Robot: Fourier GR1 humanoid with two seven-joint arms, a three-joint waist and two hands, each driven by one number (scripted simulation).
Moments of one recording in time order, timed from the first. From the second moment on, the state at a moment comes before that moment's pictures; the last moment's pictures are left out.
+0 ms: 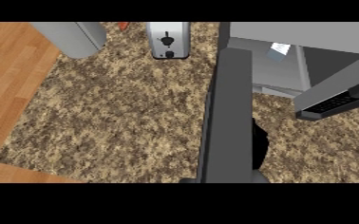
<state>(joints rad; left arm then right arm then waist) 0.36 0.21 0.31 -2.20 0.52 -0.38 -0.02 -0.20 -0.09 0.56 -0.98 1.63 -1.45 0.99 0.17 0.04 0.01</state>
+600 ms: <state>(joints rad) 0.35 0.21 0.31 -2.17 0.51 -0.38 -0.02 -0.26 -0.25 0.85 -1.08 1.38 -1.42 1.06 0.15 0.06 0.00</state>
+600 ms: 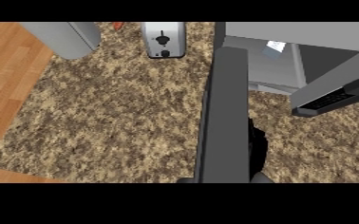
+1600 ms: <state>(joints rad) 0.33 0.24 0.36 -2.13 0.52 -0.38 -0.03 -0.63 -0.58 1.25 -1.25 0.89 -1.41 1.14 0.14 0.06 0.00</state>
